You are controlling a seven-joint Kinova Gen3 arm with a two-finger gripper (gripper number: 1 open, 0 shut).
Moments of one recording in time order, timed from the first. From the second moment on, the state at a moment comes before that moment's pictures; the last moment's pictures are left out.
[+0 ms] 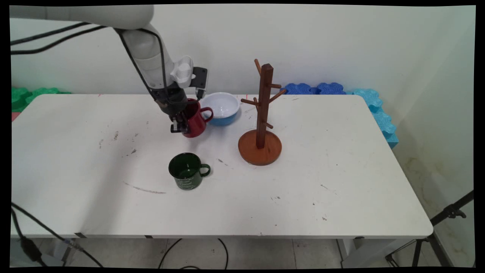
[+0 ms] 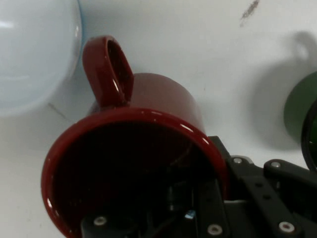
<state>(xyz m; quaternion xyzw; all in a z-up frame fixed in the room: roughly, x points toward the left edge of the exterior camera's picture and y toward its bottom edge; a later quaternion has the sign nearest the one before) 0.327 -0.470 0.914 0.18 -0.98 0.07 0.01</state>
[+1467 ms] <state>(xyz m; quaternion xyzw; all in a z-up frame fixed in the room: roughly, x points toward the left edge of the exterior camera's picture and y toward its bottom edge) 0.307 -0.492 0.873 0.19 -0.98 0.02 -0.01</state>
